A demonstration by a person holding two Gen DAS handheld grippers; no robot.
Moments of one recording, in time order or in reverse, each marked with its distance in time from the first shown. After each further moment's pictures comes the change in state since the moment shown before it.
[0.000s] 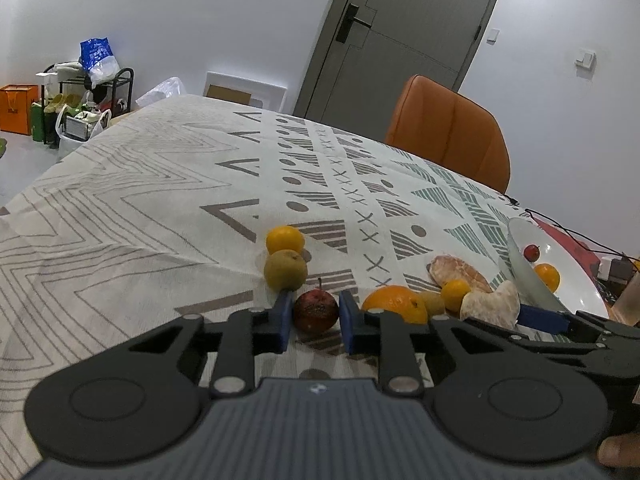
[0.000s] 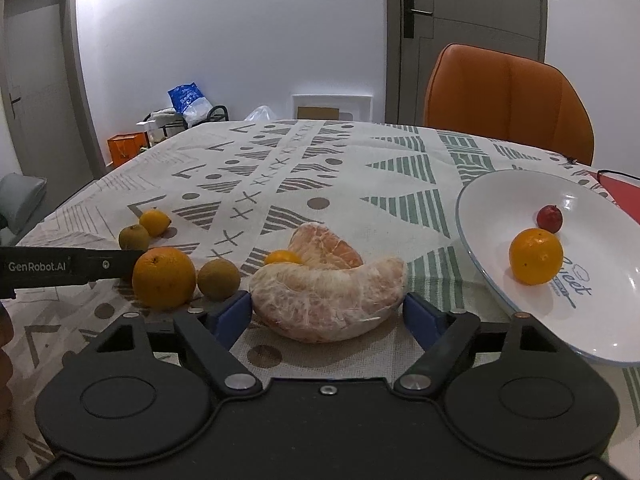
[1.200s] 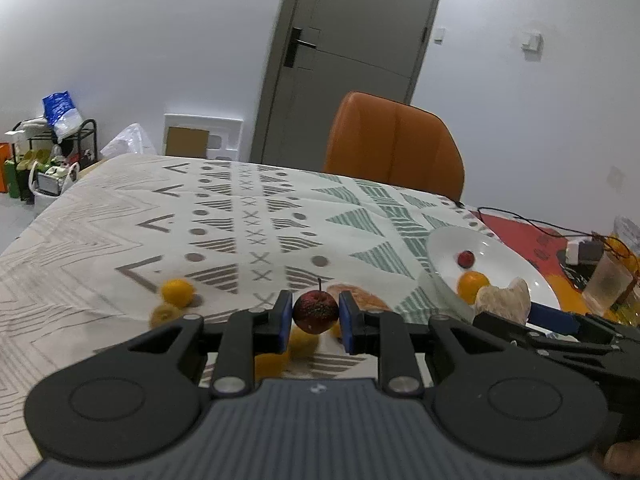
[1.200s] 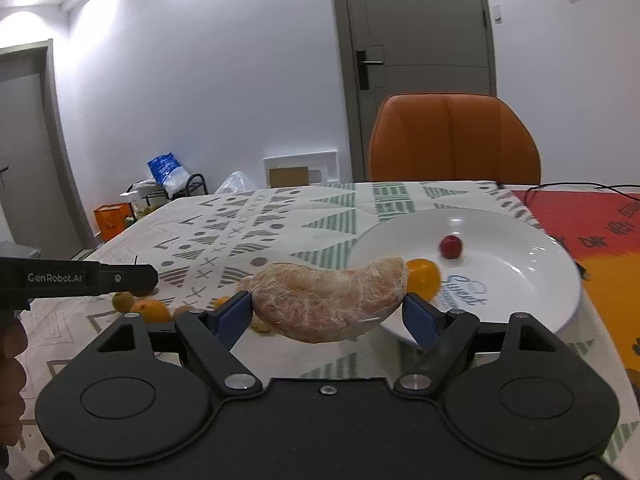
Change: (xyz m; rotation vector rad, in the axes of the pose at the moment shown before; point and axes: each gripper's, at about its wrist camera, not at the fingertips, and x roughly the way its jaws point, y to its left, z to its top) left arm -0.020 -0.090 0.010 0.148 -0.067 -0.043; right arm -0.072 -0.060 -0.008 0.121 -0.181 -0.038
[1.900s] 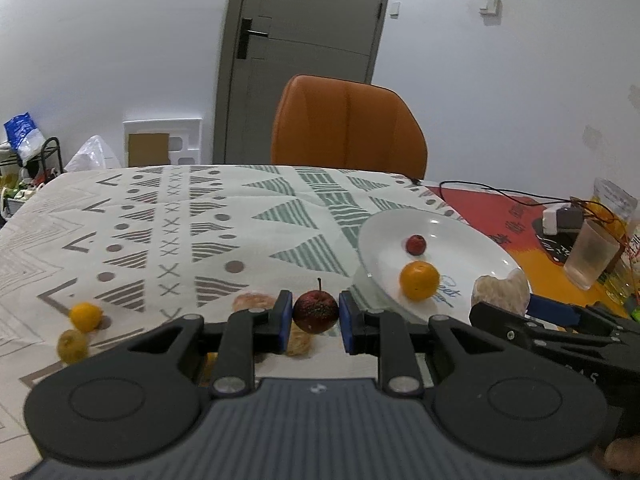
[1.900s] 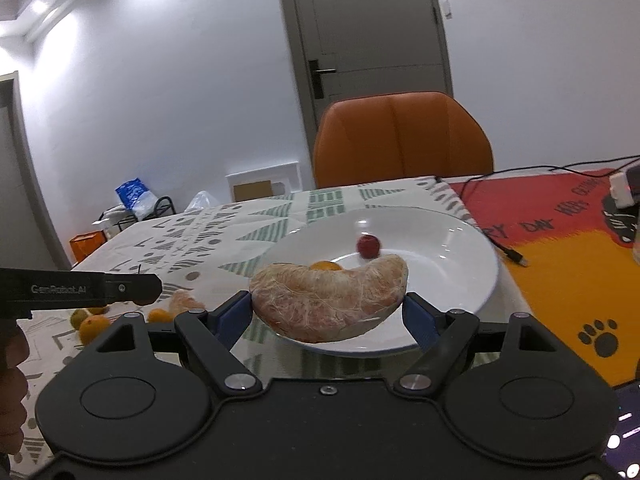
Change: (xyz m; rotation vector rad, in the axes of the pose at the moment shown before) left arm 0.034 -0.066 0.004 0.107 0.040 -0.055; right arm -0.013 -0.060 -0.007 0.095 -0.032 -0.076
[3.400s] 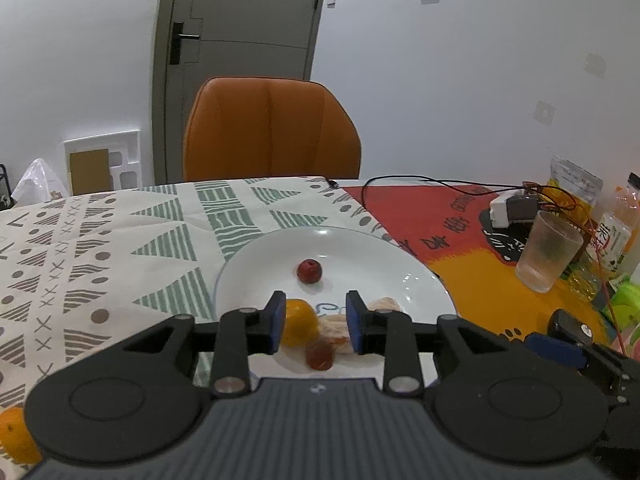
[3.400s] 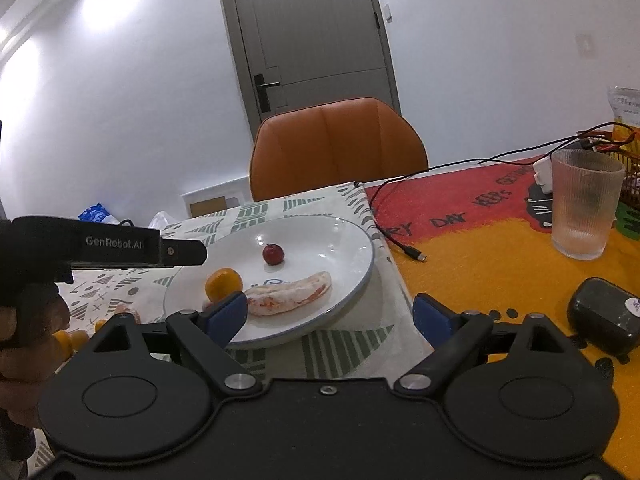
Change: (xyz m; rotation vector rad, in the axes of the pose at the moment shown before) left arm 0.046 -0.087 0.026 0.086 0.012 -0.111; right arm -0.030 -0.065 -0.005 0.080 -0.028 -0.099
